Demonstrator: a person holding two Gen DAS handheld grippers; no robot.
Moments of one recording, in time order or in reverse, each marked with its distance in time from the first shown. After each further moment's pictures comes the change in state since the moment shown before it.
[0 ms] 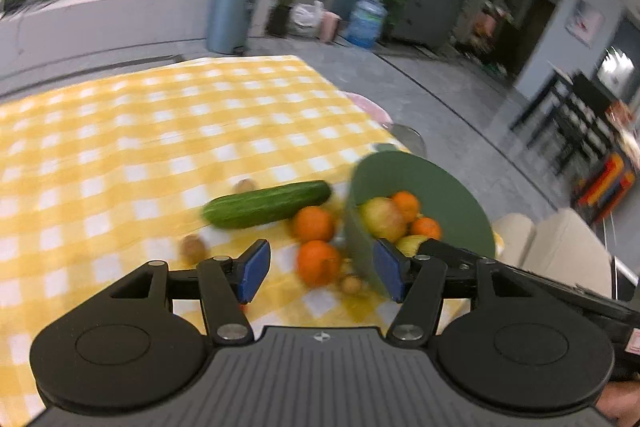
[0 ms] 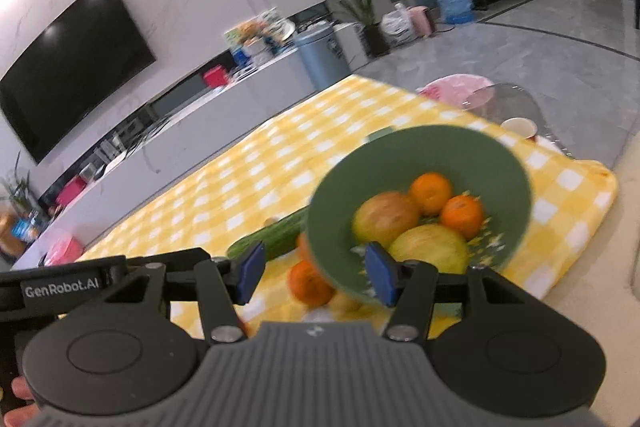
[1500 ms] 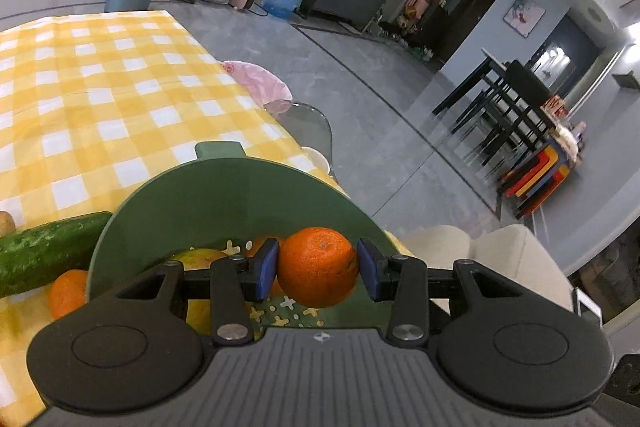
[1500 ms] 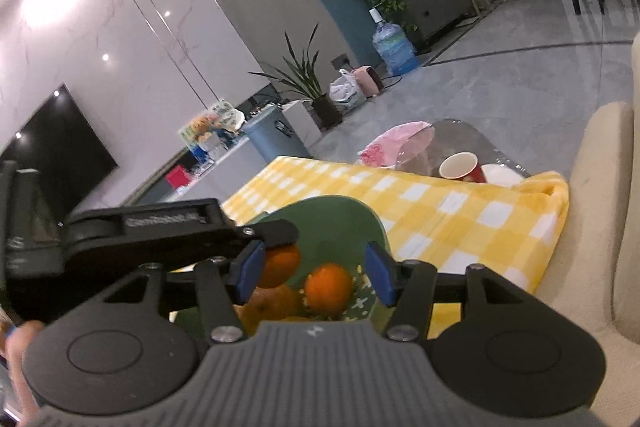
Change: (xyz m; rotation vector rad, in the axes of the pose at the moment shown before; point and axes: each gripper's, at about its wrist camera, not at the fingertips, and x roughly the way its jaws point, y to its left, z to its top) left arm 0.179 -0.097 0.029 0.022 0.084 -0.279; right arm 0.017 -0.137 0.009 0.241 -0.276 -0.039
